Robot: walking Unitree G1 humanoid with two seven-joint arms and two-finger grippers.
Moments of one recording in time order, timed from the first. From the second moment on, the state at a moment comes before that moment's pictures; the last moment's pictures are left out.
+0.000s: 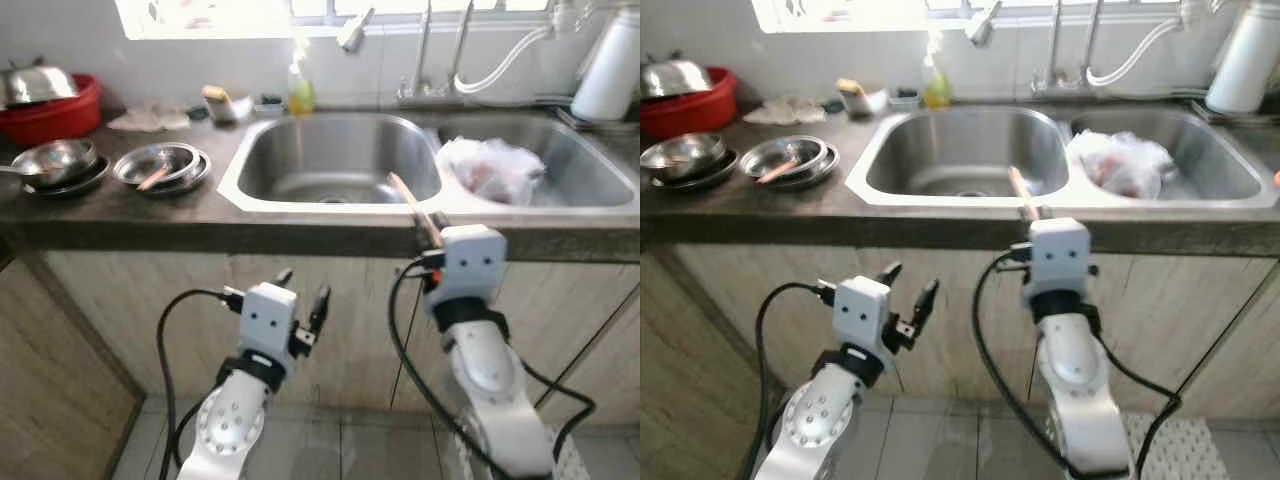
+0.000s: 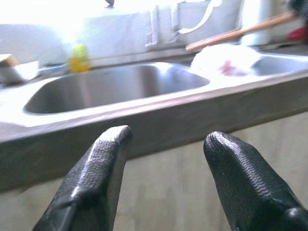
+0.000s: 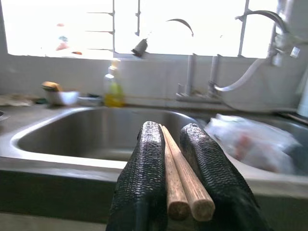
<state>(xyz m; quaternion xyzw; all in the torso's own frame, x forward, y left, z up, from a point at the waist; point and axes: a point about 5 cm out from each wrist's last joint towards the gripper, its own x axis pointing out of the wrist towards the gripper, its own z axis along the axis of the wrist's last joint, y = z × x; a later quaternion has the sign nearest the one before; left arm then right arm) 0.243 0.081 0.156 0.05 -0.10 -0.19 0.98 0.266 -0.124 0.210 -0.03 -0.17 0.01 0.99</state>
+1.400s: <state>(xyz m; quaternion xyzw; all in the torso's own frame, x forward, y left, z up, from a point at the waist) 0.250 0.079 0.170 0.08 -0.12 -0.18 0.97 0.289 -0.114 0.226 -0.05 -0.17 0.06 0.98</state>
